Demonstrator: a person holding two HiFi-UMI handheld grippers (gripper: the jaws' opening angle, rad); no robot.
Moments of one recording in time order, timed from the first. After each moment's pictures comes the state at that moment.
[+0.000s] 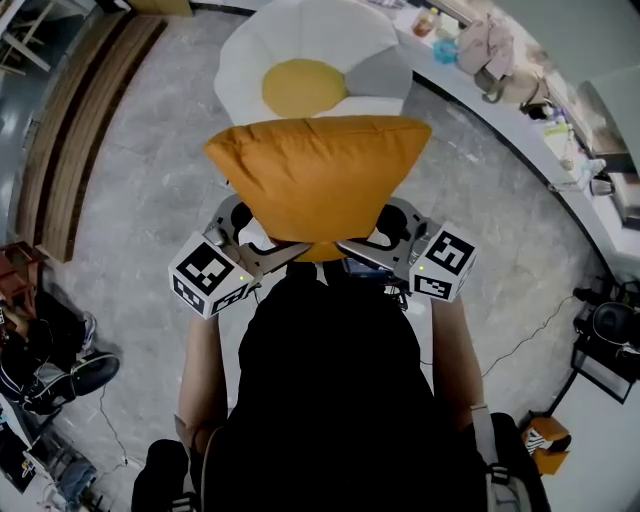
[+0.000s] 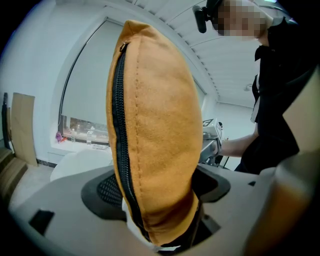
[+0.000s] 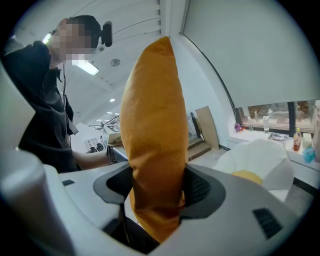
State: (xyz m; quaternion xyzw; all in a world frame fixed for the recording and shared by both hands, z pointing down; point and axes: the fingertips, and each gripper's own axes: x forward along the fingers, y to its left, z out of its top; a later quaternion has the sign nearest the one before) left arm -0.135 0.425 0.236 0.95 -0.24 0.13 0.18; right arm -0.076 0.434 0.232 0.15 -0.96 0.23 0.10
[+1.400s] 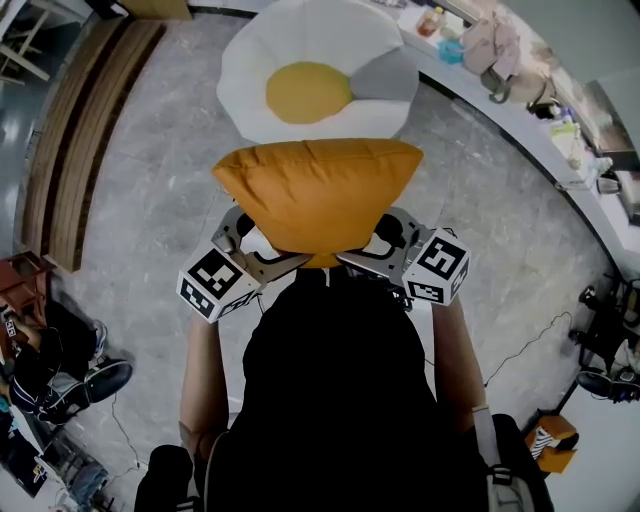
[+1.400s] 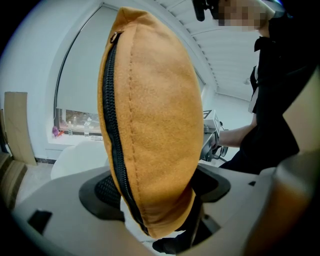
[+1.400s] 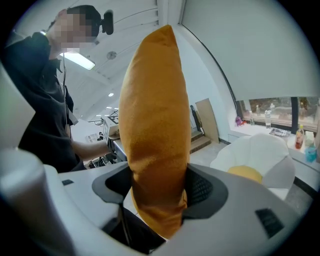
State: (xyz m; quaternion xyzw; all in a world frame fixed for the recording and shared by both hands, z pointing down) left arm -0.149 0.407 0.269 0.94 -0.20 0.19 0.19; right arm -0.094 0.416 0.267 0.14 -0.95 0.24 0.14
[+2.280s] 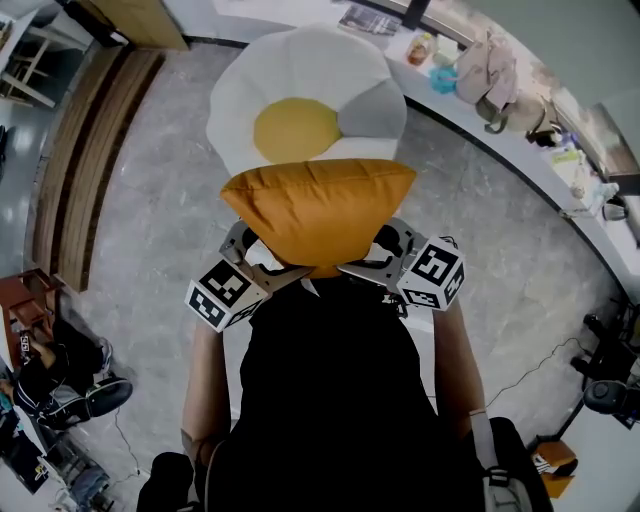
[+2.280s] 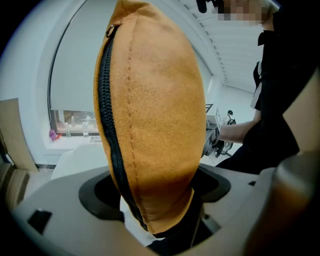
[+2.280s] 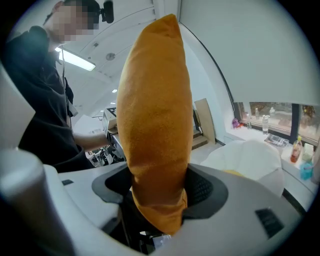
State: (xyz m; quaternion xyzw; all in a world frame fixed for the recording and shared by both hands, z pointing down) left arm -0.042 0.281 0.275 0.93 -0.22 0.24 0.19; right arm 0.013 0.289 0.277 0.11 -0.95 0.23 0.16
